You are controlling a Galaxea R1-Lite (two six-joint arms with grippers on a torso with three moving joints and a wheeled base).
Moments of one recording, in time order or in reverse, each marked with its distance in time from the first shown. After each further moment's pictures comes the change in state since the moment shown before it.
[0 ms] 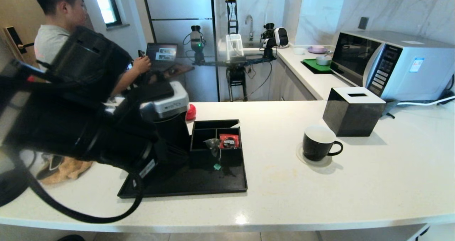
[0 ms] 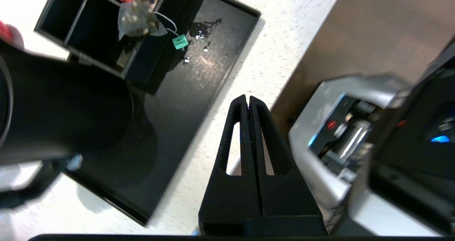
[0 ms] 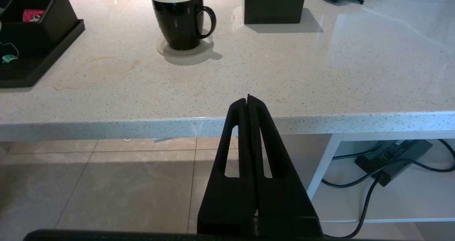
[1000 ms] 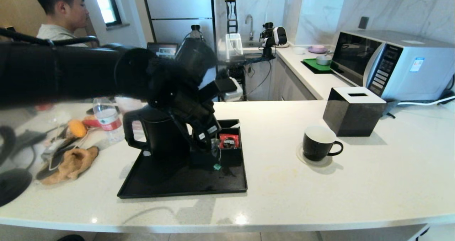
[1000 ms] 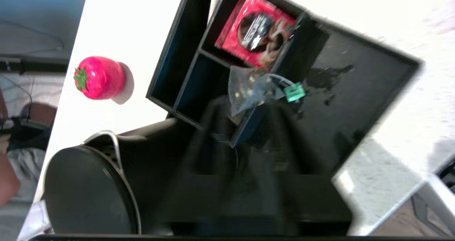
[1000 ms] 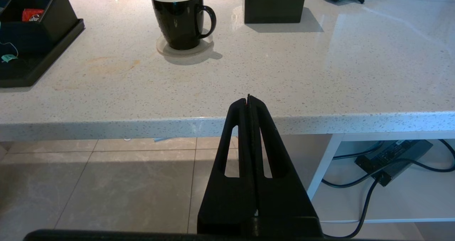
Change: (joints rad) left arm -0.009 0.455 -0.444 -0.024 0.315 0.167; right arm 0.000 0.000 0.000 0.000 0.000 0.000
